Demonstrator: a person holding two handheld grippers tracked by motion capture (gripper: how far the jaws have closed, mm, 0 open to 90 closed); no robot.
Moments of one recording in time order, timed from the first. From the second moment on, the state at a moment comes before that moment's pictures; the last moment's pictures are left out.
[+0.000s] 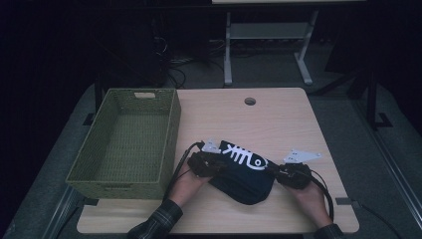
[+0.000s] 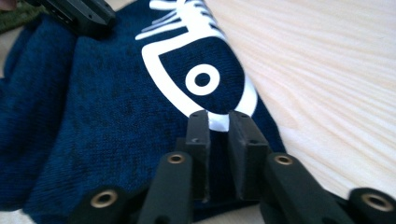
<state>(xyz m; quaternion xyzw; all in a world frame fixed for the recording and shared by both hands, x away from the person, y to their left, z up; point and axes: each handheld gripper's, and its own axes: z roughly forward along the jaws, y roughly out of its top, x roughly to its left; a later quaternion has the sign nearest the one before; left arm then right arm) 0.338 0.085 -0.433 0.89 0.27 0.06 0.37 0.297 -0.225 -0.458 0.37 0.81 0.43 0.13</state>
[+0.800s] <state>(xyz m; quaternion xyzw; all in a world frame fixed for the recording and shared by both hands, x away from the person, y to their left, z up) 0.376 0.090 -0.440 0.87 0.32 0.04 0.38 0.269 -0.267 -0.482 0.46 0.79 0.36 0.17</state>
